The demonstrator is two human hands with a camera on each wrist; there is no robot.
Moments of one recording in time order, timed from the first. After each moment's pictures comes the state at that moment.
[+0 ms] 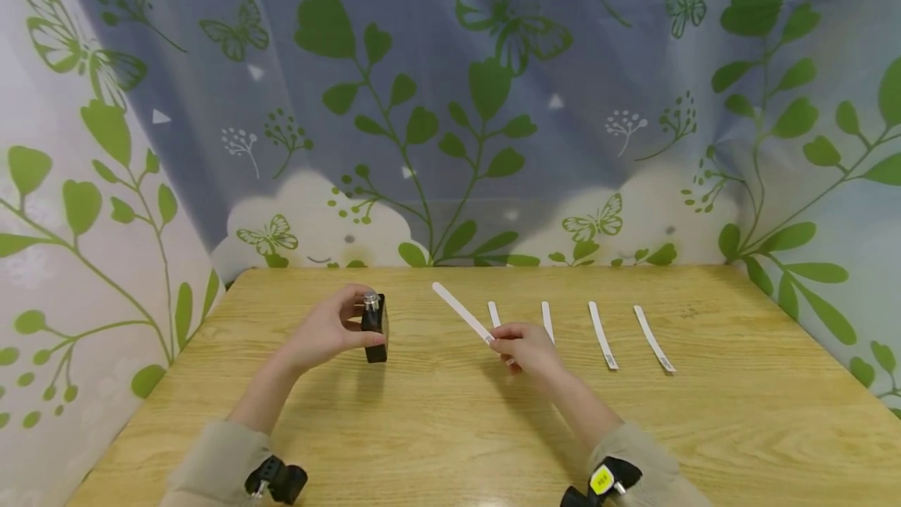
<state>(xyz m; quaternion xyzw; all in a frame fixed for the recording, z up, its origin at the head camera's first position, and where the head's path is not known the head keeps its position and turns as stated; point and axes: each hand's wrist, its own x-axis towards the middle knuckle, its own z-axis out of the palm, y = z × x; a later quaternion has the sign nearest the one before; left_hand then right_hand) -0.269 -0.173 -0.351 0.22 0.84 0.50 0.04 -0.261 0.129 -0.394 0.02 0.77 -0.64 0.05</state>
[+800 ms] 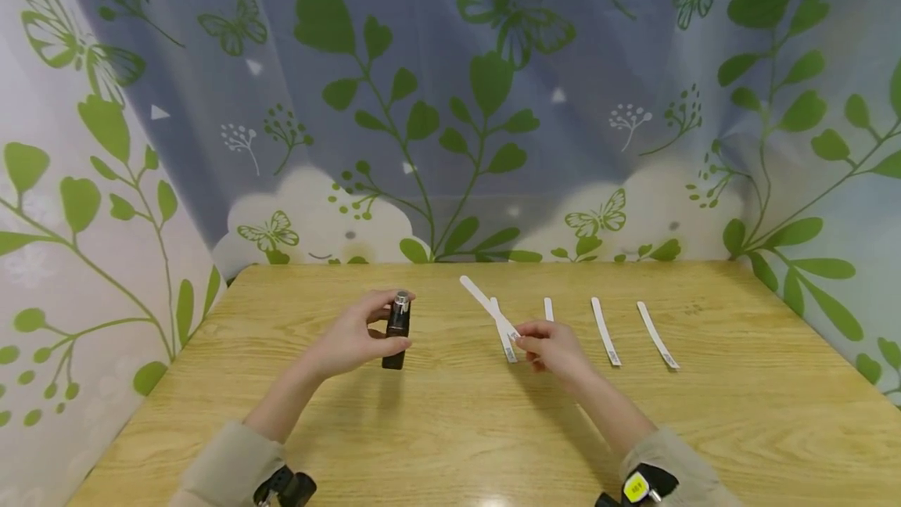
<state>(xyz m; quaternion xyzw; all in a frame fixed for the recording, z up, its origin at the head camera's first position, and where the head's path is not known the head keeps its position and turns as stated) -0.258 -0.143 -0.348 0.30 0.81 0.49 0.04 -0.252 0.158 -0.392 0.02 0.76 -0.65 0.05</state>
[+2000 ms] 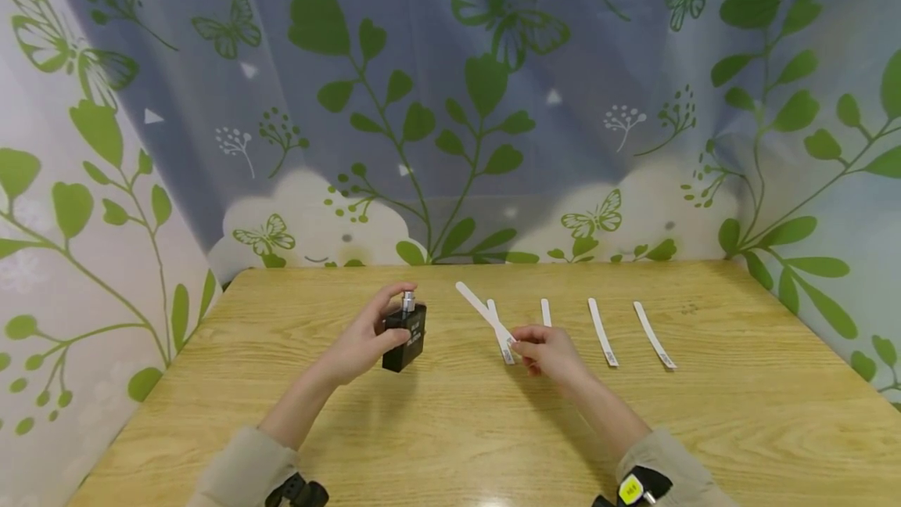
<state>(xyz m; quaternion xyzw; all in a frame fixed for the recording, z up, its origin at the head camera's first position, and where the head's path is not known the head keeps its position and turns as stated) -0.259 -0.127 -0.356 0.32 0.72 0.60 0.10 -0.256 0.160 -0.404 0.01 0.76 -0.65 0.05</state>
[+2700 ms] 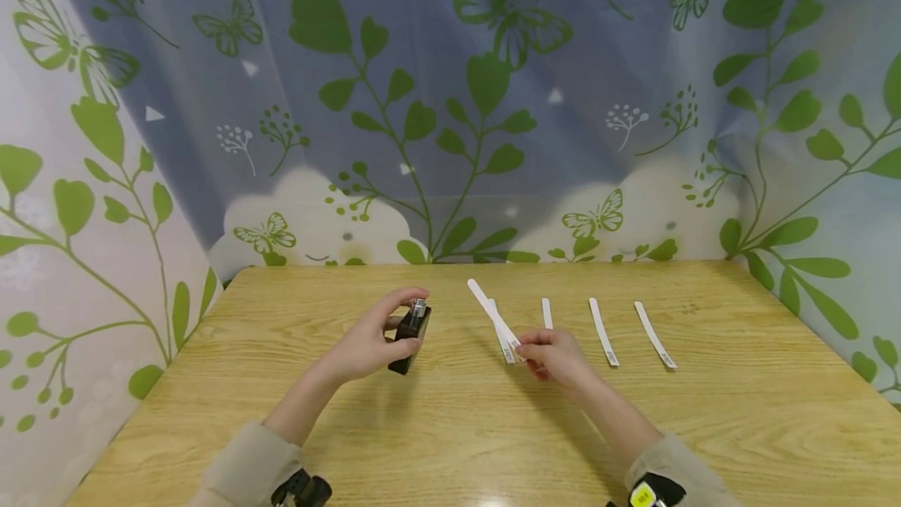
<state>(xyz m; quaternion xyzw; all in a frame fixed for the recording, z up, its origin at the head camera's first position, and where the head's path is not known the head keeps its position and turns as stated) -0.258 -0.123 -0.355 0.32 0.78 0.54 0.09 -0.246 0.165 -0.396 0.01 0.74 -0.66 0.08</state>
